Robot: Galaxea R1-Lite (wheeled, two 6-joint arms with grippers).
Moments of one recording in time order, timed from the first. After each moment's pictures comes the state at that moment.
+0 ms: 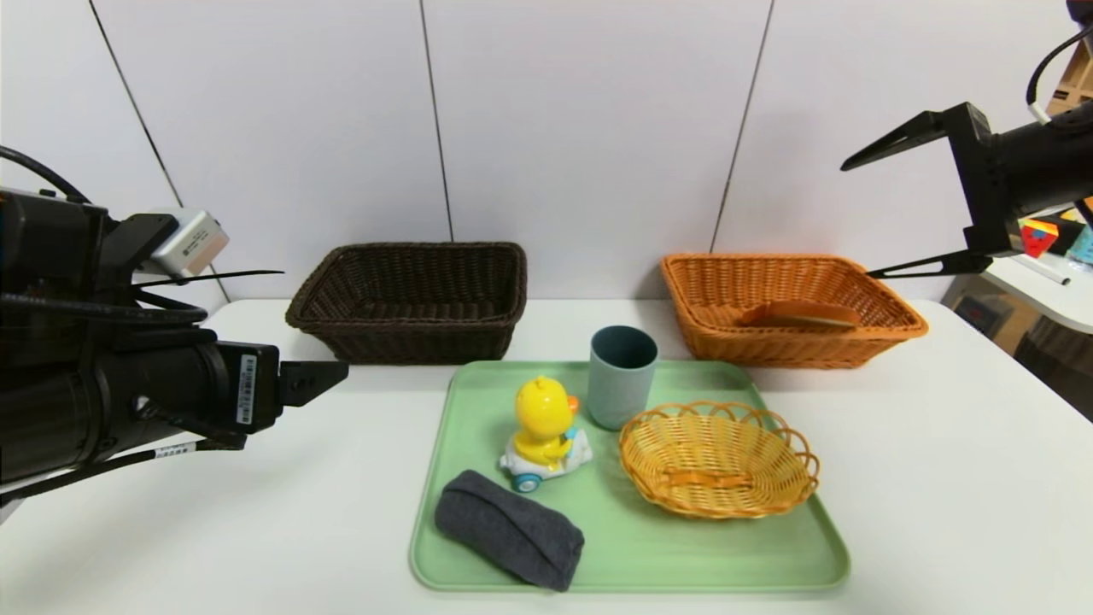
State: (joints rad) left arm -0.41 1.28 -0.87 0.08 0.19 -0.17; right arm -0.02 1.78 -1.94 0.89 0.56 1.41
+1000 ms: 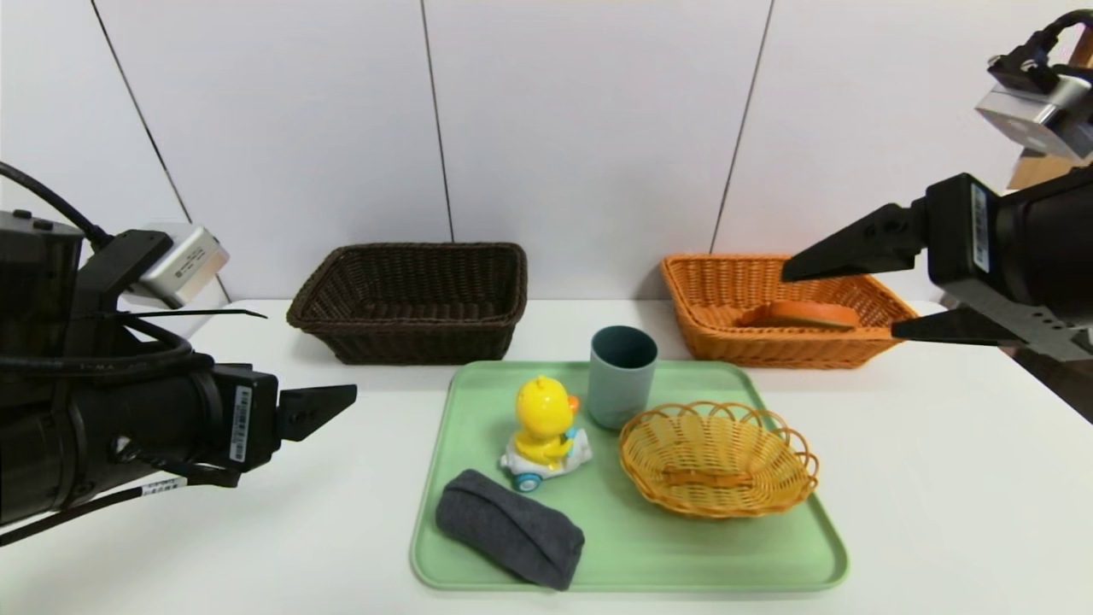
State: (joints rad) left arm -0.50 1.22 -0.82 0.08 0.21 -0.16; right arm 0.59 1.43 -1.57 0.82 -0.09 0.69
